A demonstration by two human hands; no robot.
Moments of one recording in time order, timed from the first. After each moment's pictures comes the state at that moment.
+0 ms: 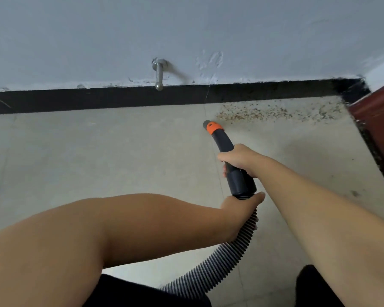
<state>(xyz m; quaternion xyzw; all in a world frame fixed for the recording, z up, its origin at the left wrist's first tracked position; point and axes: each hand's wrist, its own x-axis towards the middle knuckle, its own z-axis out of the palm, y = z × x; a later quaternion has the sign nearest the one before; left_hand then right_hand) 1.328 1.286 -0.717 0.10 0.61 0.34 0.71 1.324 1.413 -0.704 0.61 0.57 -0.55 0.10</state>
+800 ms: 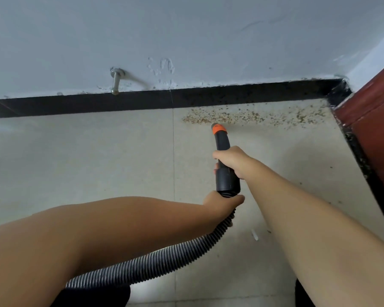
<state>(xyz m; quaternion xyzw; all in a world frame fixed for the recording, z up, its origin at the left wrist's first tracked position) 1.457 1.361 -0.716 0.12 0.71 0.31 0.62 1.459 1.492 -0.718 0.59 0.52 -0.62 0.02</state>
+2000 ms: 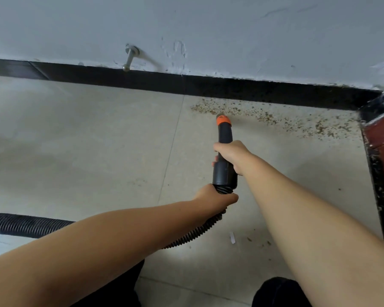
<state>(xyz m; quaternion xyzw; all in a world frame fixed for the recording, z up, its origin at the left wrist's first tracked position) 1.490 1.392 -0.726 0.10 0.75 0.34 0.56 1.475 1.525 -0.729 0.54 0.51 -0.66 0.05</state>
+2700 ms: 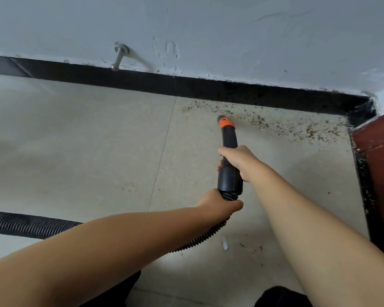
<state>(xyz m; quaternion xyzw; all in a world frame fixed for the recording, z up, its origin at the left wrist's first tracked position) 1.503 1.412 -0.738 0.12 0.73 0.35 0.57 1.495 1.546 -0.732 0.55 0.51 -0.66 0.04</state>
